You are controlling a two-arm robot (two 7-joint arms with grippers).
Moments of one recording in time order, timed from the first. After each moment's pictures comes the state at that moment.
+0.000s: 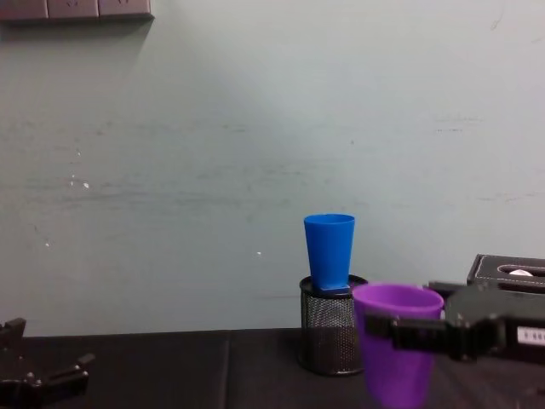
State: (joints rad) left arm -0.20 0.60 0.45 -1.41 -0.25 -0.12 0.03; right arm 0.40 0.52 -0.48 -1.35 0.49 -0.04 0.67
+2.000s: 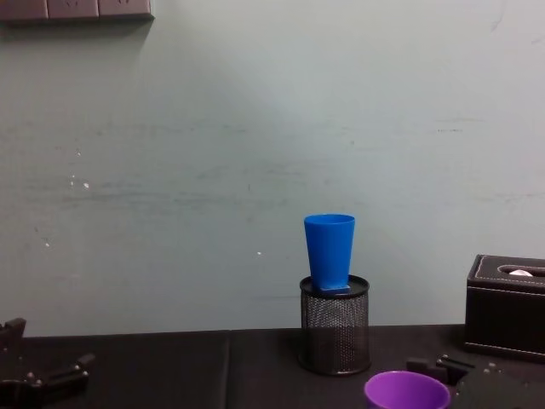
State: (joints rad) left arm -0.20 0.60 0.45 -1.41 -0.25 -0.12 0.03; right arm 0.36 0.47 -0.49 -1.21 0.40 -0.18 0.69
